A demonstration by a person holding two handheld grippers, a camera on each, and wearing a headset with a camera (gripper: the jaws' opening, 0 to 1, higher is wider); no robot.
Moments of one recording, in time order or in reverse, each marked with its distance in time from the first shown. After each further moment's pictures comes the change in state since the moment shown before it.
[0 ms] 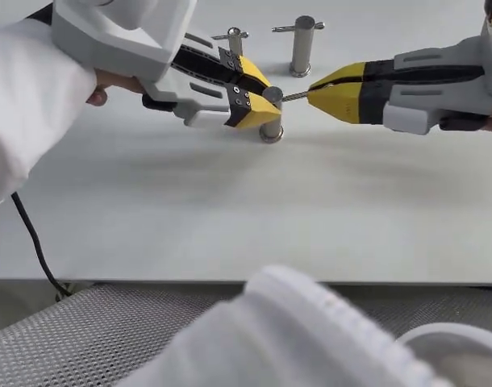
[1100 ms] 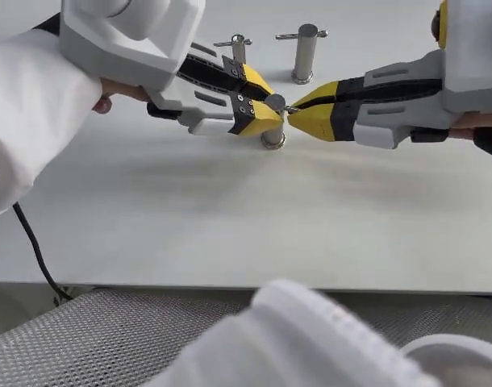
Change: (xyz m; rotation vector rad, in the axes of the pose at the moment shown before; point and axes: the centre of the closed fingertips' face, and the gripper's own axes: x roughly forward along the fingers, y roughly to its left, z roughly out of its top) left arm -0.001 -0.002 0.000 -0.014 -0.007 0.010; right arm 0.020 0.008 -0.014 -0.062 0.117 0.018
